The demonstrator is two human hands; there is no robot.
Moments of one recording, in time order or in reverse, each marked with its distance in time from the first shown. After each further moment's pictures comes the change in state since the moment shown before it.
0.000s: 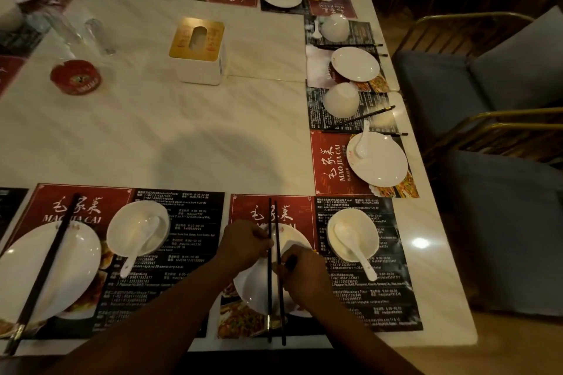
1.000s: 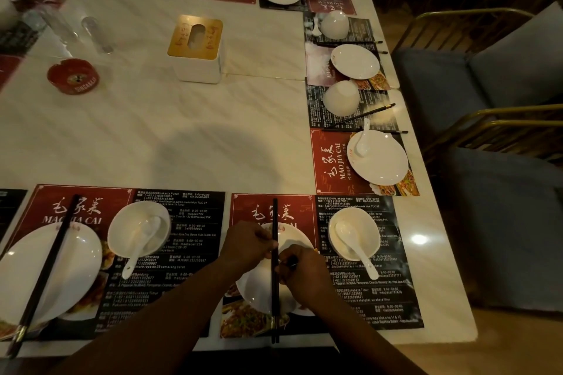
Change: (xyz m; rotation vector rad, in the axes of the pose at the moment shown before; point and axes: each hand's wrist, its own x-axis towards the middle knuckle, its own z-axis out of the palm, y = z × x) left_hand -0.008 0.009 0.000 -0.123 -0.030 -0.020; right_hand 0.003 0.007 0.005 0.122 -0.051 -0.011
